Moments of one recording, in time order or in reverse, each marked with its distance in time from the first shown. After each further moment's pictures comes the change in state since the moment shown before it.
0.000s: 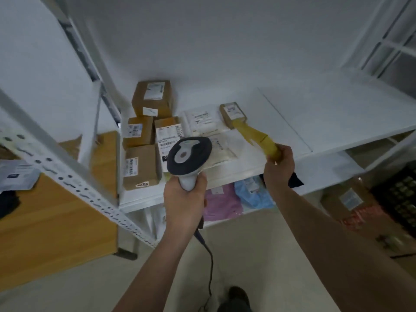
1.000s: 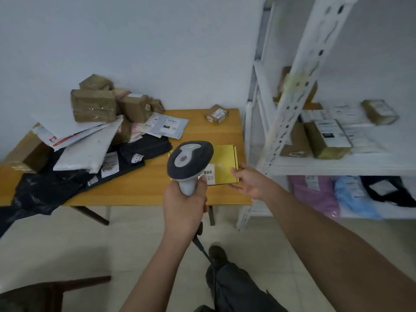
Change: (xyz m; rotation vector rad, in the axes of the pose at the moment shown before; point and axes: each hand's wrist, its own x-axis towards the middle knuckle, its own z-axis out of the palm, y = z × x) left_hand -0.050 -0.065 -0.435 0.005 0.278 -0.086; right_hand -0.403 -0.099 0.282 0.174 -1.107 0.849
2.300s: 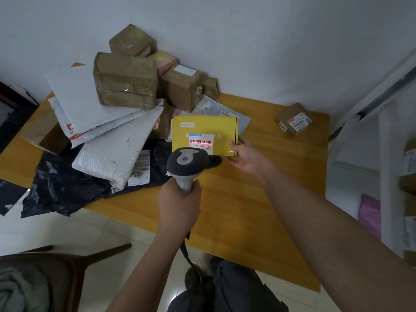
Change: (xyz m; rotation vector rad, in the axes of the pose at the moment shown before) left_hand 0.309 -0.048 -0.066 0.297 0.194 -0.358; right_hand 0.317 -0.095 0.209 -0.120 -0.024 0.158
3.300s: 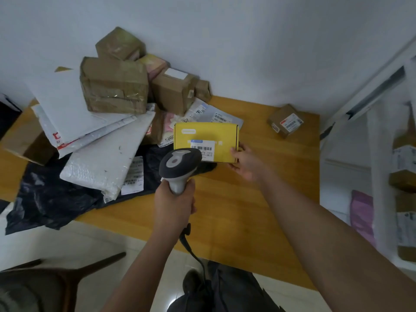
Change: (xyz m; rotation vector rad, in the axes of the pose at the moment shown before) left_hand 0.026 -0.011 0.000 -0.219 -0.074 -0.060; right_hand -0.006 0.005 -0.011 -0.031 0.055 -0.033
